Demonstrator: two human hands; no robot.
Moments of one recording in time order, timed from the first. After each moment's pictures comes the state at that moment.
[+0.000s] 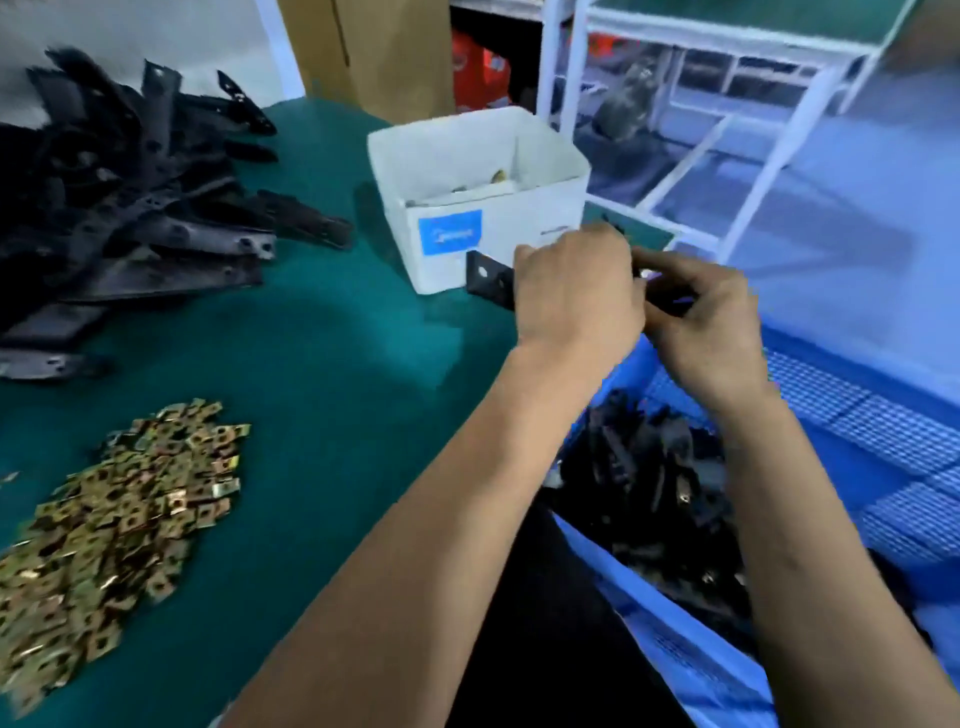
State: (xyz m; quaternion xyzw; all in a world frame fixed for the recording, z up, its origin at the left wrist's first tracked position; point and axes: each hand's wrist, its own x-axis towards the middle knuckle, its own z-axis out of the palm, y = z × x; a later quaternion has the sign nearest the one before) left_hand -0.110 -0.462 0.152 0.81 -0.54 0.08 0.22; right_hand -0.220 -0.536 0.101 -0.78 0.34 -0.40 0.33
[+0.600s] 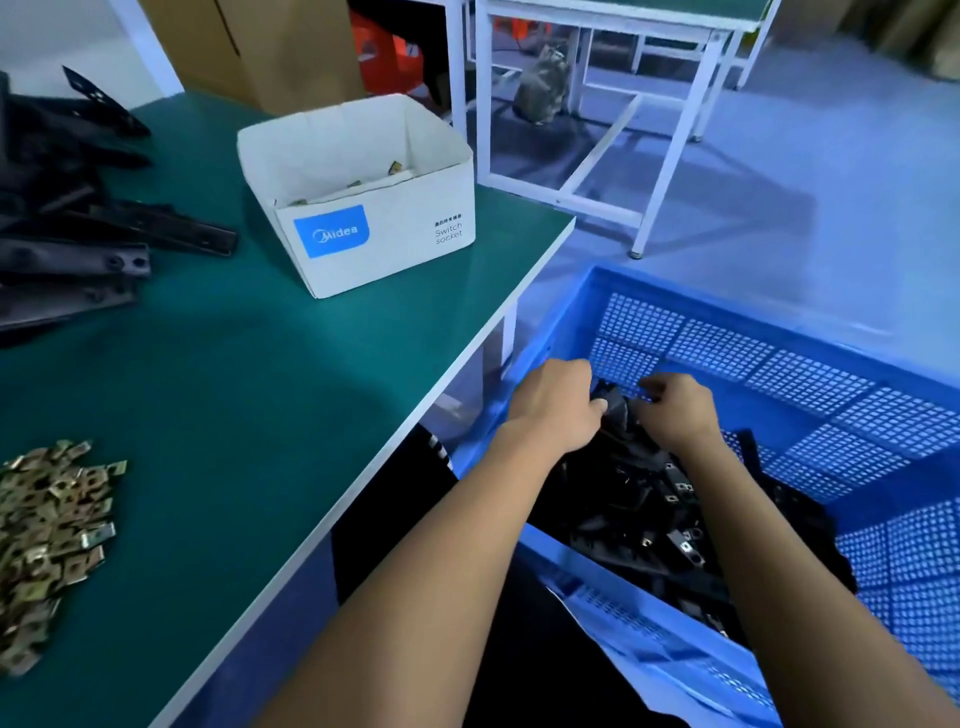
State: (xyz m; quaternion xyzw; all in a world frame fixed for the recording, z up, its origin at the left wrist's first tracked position) left_hand -0.173 -0.496 0.022 0.74 -0.62 -0.20 0.15; right_hand -0.336 -0.589 -0.036 -0.71 0.64 -0.13 0.27
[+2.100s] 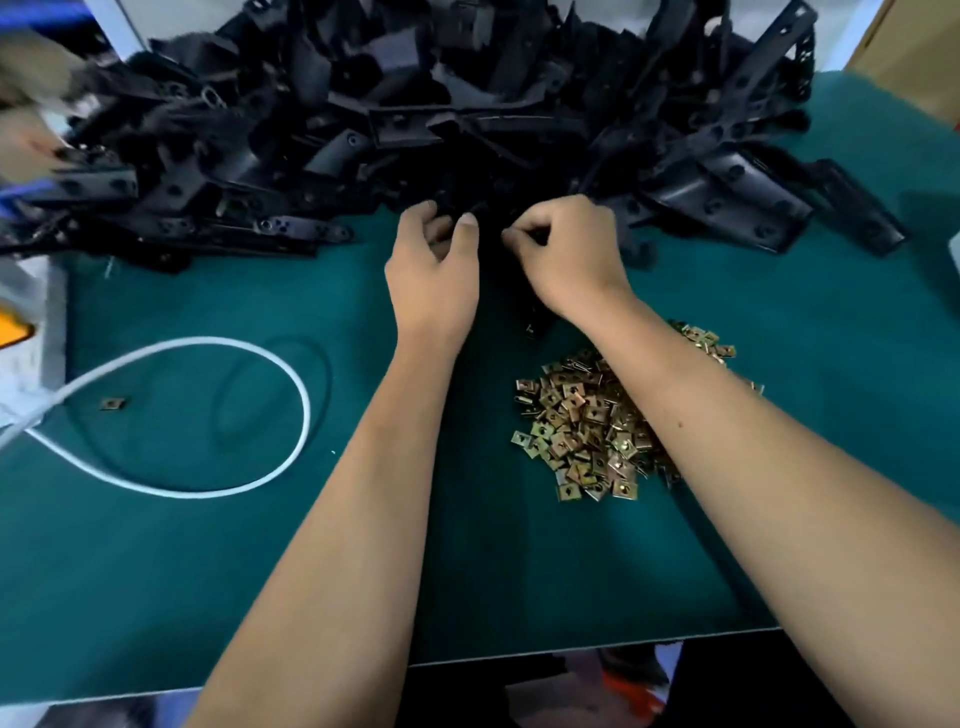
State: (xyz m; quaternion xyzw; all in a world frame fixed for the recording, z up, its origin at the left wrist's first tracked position) left_hand 0.164 -0.067 0.092 0.76 0.03 0.14 0.64; right_hand 0.150 -0.196 0.118 -0.91 0.03 -0.18 0.37
